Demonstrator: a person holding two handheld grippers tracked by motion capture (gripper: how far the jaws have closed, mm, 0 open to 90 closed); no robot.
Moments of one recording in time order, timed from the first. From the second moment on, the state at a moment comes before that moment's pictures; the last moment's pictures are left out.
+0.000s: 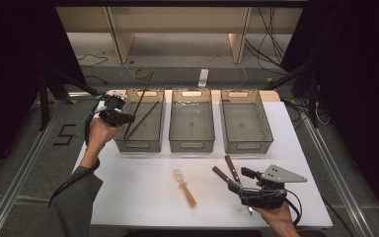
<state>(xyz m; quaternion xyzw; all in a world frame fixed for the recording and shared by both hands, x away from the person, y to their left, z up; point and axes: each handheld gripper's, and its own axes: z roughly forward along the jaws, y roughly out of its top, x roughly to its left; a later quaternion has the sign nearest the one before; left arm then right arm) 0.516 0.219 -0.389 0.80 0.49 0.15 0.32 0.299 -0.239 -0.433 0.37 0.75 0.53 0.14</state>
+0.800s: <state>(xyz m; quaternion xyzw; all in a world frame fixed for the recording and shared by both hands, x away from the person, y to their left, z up) 0.518 0.224 -0.406 0.79 0.51 0.14 0.31 0.299 -0.238 -0.433 0.36 0.76 0.52 0.14</state>
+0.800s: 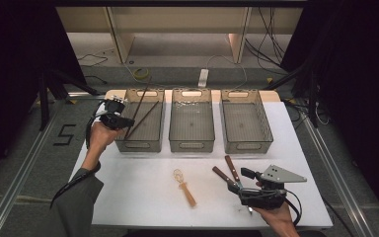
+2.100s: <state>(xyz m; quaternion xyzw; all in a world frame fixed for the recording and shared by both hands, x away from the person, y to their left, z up) 0.427 0.210 -0.383 0.76 0.48 0.13 0.42 0.298 -0.228 -0.433 0.37 0.77 0.51 0.14</state>
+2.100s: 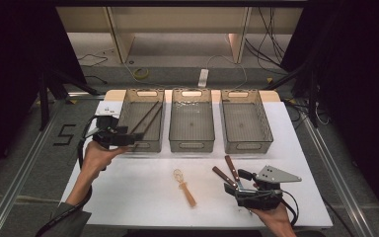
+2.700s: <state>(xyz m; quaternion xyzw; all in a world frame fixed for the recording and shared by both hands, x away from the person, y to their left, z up) 0.375 0.185 -0.415 0.77 0.43 0.13 0.46 0.301 -0.194 -0.435 0.34 0.81 0.46 0.11</state>
